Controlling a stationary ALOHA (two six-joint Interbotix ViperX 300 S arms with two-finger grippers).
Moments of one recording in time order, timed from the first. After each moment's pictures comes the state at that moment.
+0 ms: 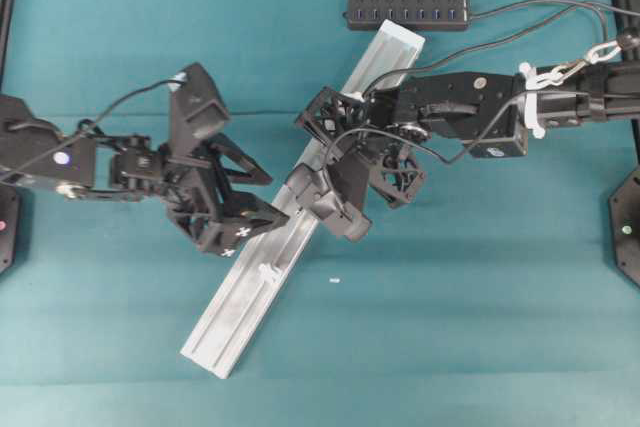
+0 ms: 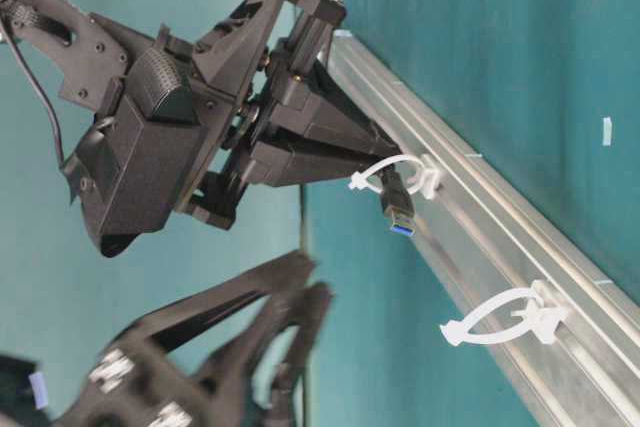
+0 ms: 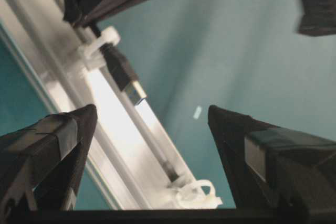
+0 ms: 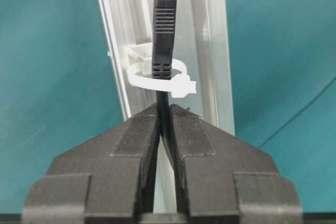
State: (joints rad) left arm 0.04 -0.10 0.80 0.02 -0.14 -0.60; right arm -0.17 0.24 0.34 0.08 0.61 -1.15
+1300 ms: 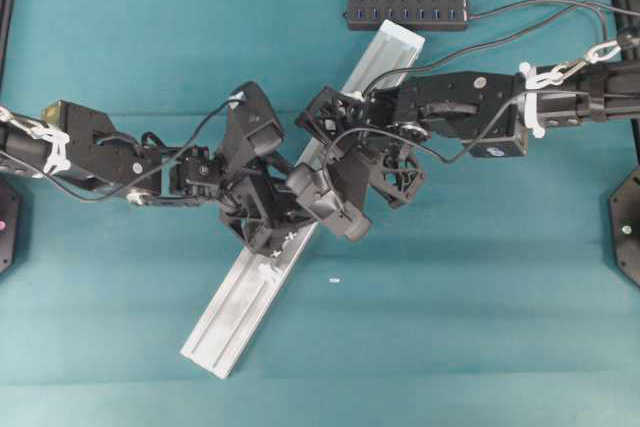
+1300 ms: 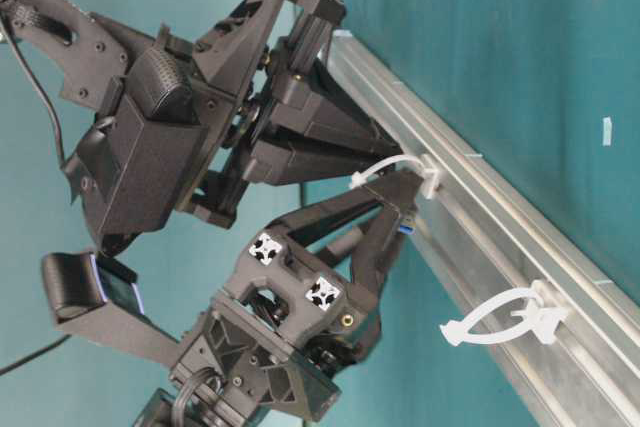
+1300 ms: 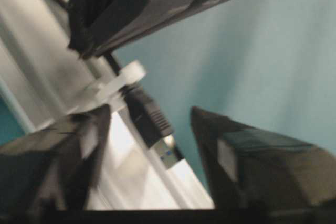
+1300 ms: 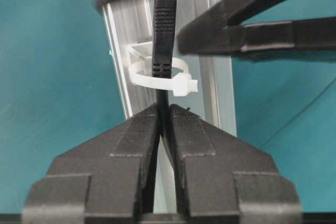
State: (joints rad) left arm 0.06 0.15 0.70 0.02 -0.31 -0.50; right arm -0.17 0.24 0.34 0.08 0.62 -1.15
